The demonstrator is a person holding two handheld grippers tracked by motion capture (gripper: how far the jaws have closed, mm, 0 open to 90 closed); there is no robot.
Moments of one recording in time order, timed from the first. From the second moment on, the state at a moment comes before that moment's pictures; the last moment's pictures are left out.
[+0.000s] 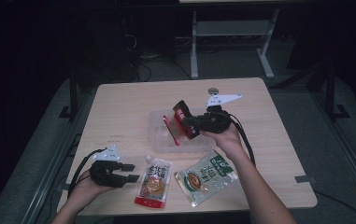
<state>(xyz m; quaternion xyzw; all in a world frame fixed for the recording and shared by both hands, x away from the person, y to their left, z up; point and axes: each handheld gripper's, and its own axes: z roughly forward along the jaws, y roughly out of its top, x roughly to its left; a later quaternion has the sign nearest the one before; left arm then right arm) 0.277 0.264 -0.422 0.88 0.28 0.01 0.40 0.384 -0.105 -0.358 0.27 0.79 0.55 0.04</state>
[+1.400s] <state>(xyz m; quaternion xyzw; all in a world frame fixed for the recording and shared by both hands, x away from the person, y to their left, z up) 0.280 0.265 -0.427 0.88 0.28 0.01 0.39 0.394 -0.088 -0.383 0.29 0.81 0.51 0.05</state>
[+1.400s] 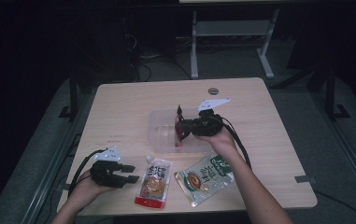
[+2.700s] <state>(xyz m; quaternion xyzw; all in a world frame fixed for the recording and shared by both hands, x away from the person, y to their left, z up) 0.277 0.264 -0.424 0.88 0.28 0.01 0.39 0.306 -0.168 -0.383 0.26 0.83 0.48 0.10</state>
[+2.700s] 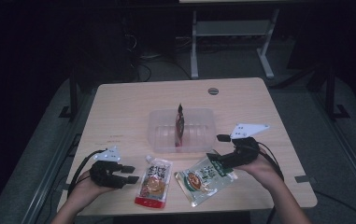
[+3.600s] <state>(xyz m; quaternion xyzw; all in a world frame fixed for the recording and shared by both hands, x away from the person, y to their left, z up) 0.235 0.214 -0.423 0.89 0.24 -0.02 0.38 0.278 -0.209 -0.427 0.33 0.82 0.46 0.11</state>
